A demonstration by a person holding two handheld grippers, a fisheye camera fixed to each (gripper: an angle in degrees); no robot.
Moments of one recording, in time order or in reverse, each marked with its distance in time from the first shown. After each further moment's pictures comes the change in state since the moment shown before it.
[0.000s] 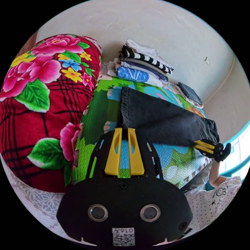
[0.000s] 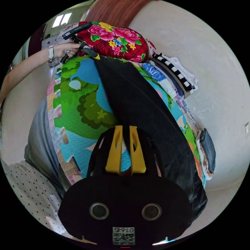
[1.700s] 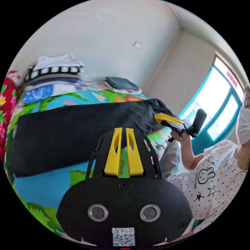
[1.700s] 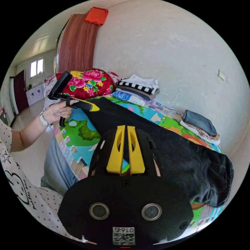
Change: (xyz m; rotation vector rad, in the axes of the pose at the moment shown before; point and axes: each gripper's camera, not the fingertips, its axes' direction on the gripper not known) left arm 0.354 0.139 0.136 0.051 0.506 0.455; right arm 0.049 0.116 -0.111 0.346 -0.001 0.407
